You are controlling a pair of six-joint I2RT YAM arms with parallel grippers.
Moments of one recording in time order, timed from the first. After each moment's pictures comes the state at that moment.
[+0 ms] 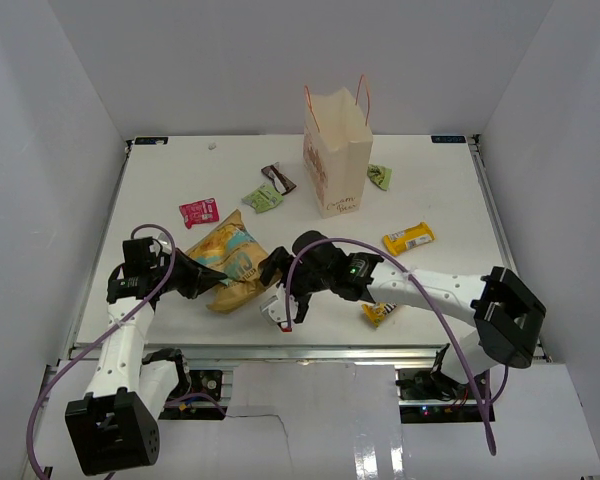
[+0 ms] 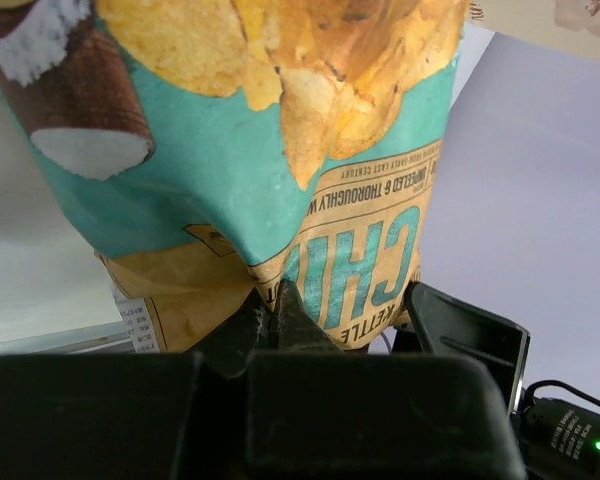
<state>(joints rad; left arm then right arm) 0.15 0.88 0.59 -0.61 0.69 -0.90 1.08 1.50 1.02 -0.18 -0.36 -1.45</state>
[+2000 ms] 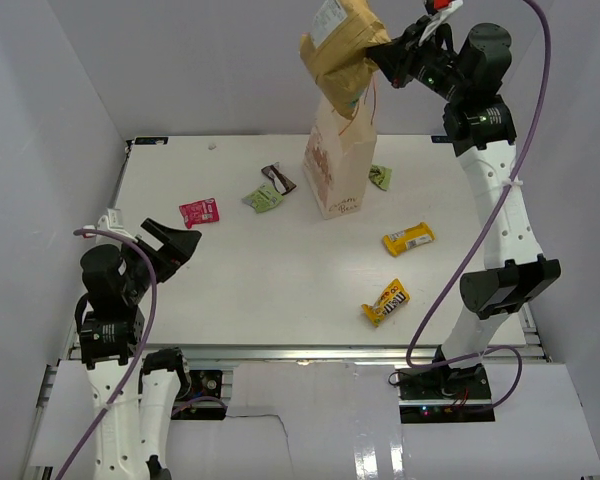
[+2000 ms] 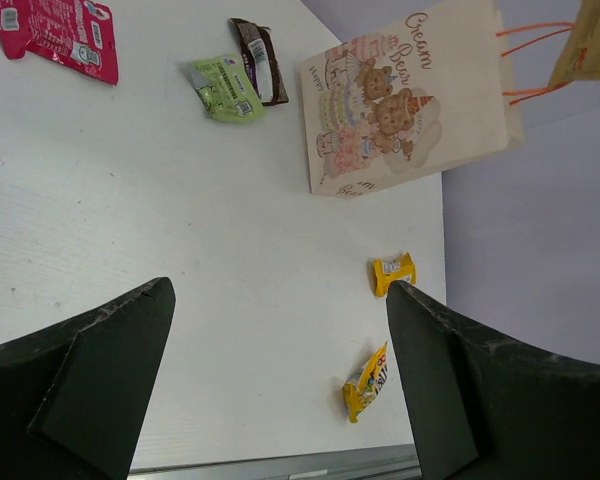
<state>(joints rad) 0.14 0.52 0.86 -0.64 0.34 -0.73 0.26 1.76 2.21 -0.25 -0.60 0.05</state>
